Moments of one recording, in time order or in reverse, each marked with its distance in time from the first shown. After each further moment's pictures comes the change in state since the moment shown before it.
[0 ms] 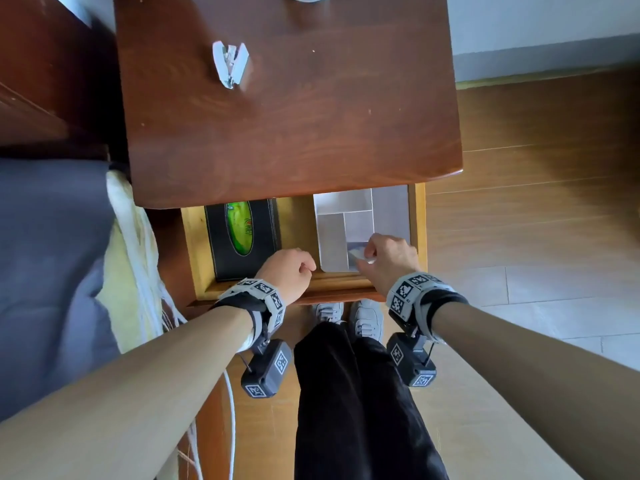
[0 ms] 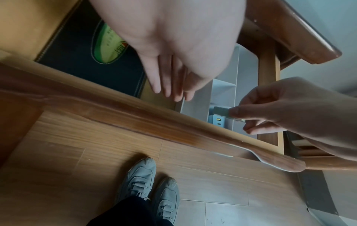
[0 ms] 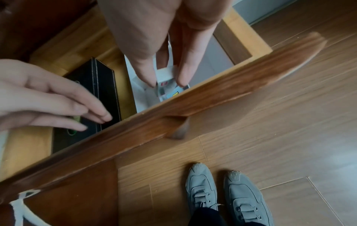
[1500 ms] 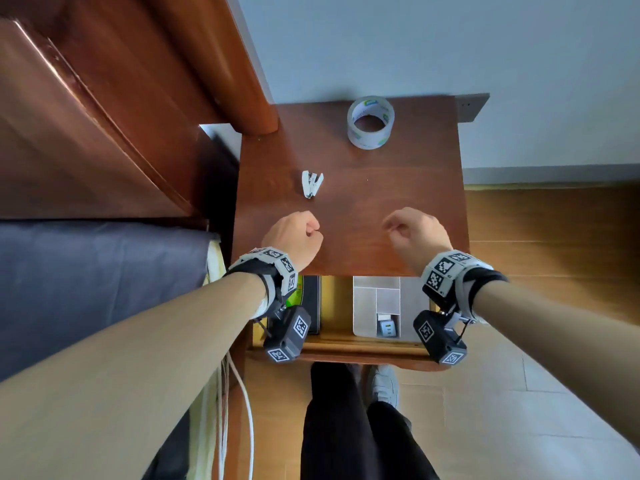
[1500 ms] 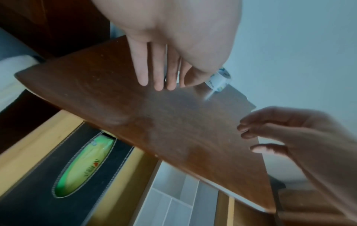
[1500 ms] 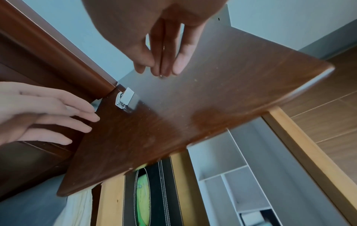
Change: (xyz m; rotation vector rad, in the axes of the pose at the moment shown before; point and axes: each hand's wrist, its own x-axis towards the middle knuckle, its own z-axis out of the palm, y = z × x) left_hand -0.020 0.051 -0.207 -0.032 0.429 -0.095; right_hand 0.023 -0.112 -0.170 0.171 0.296 -0.342
